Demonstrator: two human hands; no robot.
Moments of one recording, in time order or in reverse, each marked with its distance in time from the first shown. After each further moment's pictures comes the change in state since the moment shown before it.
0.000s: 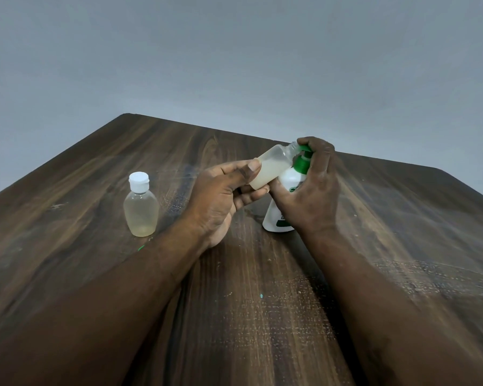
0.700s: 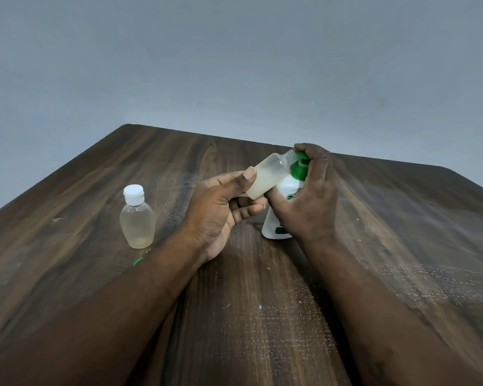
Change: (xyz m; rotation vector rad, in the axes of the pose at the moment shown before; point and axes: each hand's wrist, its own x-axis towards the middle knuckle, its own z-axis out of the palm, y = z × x) left_hand -0.005 0.000 0.004 0.027 0.028 -0.033; right_hand -0.002 0.001 0.000 0.060 0.005 0.043
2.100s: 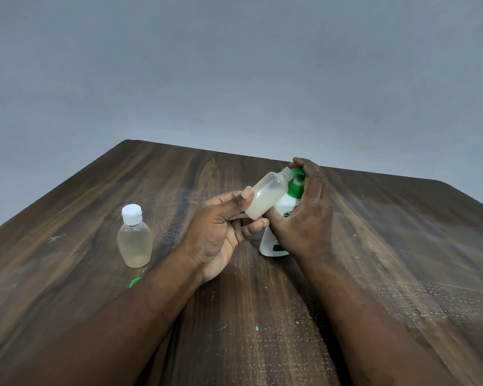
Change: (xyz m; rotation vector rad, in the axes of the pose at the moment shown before) left_hand 0.000 0.000 0.004 -0.097 -0.067 -0.057; right_hand 0.002 0.004 -0.002 0.043 -0.072 0.014
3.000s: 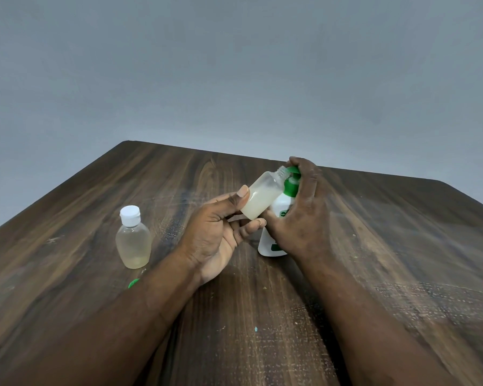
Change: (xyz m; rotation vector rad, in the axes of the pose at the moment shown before) left_hand -0.004 0.003 0.004 -0.053 0.048 -0.036; right_hand 0.002 -0.003 -0.001 -0.054 -0.039 -0.047
